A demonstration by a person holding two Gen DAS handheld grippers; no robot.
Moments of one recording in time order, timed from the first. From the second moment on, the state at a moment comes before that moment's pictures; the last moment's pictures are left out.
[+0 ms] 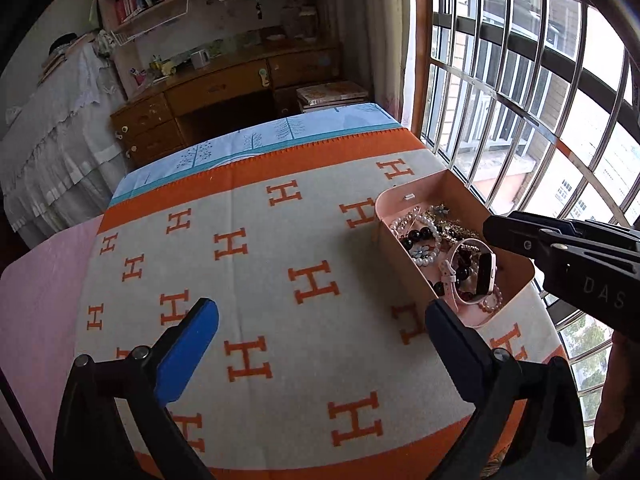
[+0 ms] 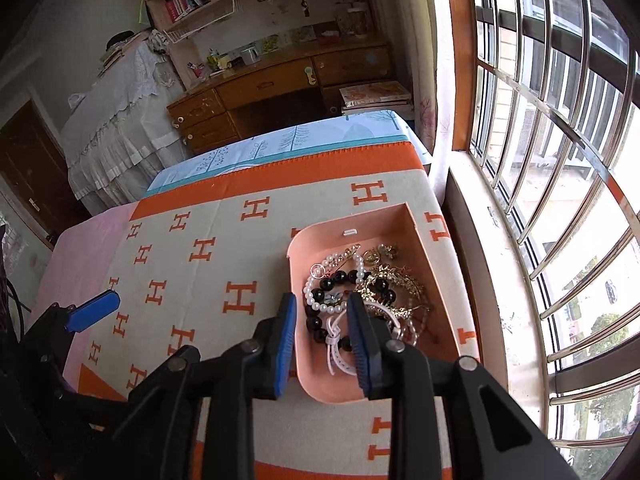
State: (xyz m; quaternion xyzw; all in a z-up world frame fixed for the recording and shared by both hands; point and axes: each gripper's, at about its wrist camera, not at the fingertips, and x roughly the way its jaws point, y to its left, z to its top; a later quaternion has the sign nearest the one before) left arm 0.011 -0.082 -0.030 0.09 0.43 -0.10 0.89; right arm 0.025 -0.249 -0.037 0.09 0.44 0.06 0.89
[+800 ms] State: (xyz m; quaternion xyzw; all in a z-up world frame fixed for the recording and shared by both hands) left arm -0.062 -0.017 0.032 -0.01 0.35 -0.01 0.94; right arm -0.071 -0.197 0.016 0.05 0.32 0.08 0.94
